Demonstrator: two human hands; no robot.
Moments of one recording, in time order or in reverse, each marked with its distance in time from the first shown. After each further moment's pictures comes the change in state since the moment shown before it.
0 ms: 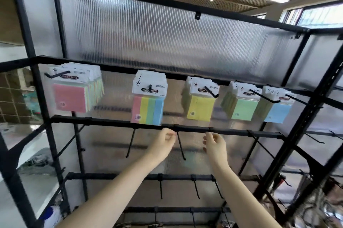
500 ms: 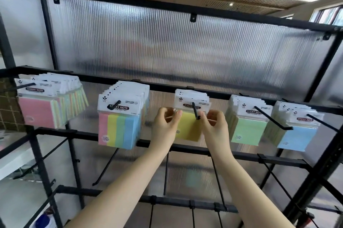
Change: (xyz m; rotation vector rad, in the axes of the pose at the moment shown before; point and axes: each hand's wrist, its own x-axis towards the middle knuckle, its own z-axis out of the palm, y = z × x) left_hand 0.096 0.064 0.045 -0.128 0.532 0.209; right_hand 0.103 -0.056 -0.010 0.050 -0.125 -0.402
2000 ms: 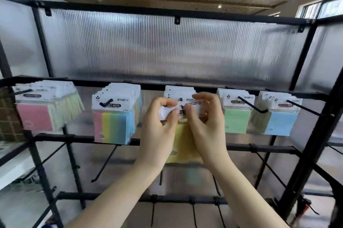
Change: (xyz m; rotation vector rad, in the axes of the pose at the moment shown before) left_hand -0.074 0.085 -0.034 -0.068 -0.010 0.352; right_hand -0.064 -0.072 -0.023 0.143 0.016 -0.429
